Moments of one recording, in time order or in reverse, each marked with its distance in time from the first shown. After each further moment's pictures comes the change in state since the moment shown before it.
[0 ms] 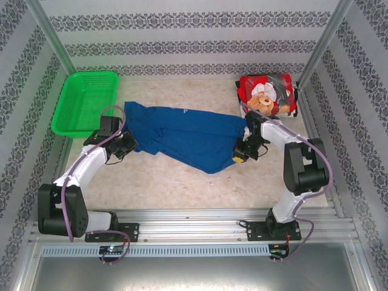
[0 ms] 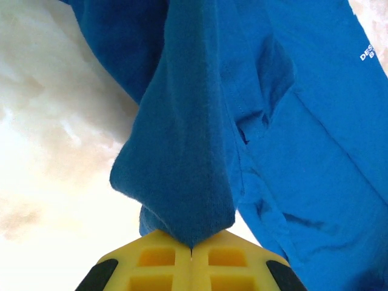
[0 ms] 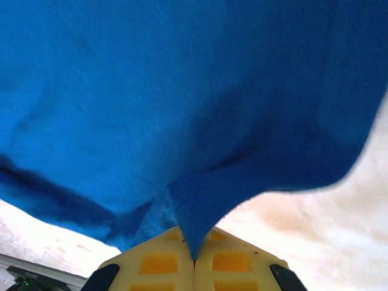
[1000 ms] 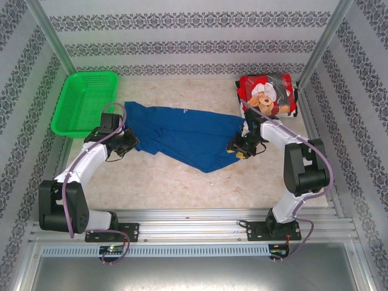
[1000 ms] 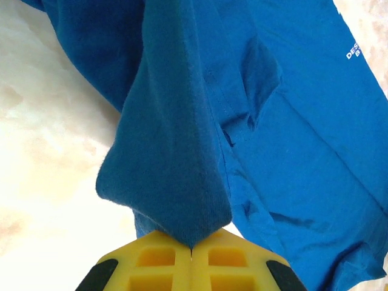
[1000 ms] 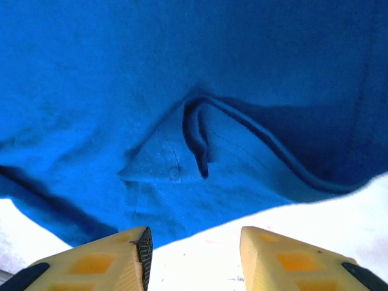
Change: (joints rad) left arm 0.000 0.031 0.033 0.000 0.026 0.012; right arm 0.018 -0.024 -0.026 0.134 0.013 0.029
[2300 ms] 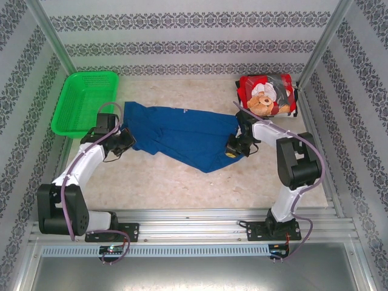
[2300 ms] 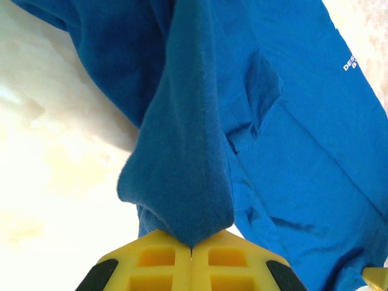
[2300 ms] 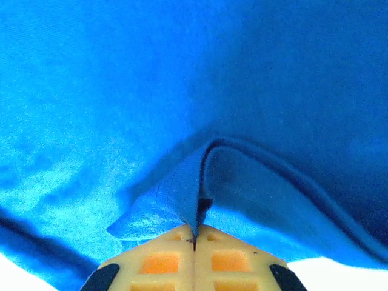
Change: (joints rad) left arm 0.042 -0.040 0.000 -0.021 0.003 0.023; right arm 0.050 0.048 -0.002 0.073 0.050 0.109
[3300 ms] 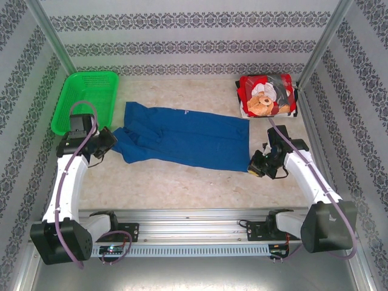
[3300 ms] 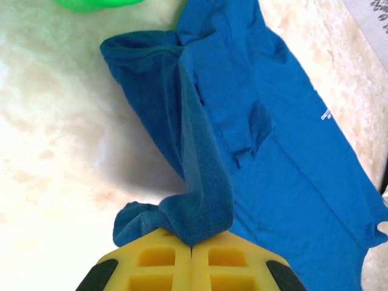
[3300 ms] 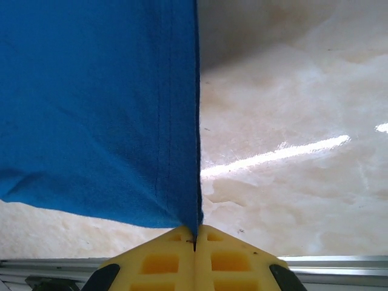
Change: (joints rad) left arm 0.161 -0.204 0.112 -0.265 -0.010 0.045; right arm -0.176 -0.600 -0.291 -0.301 -0.011 -0.041
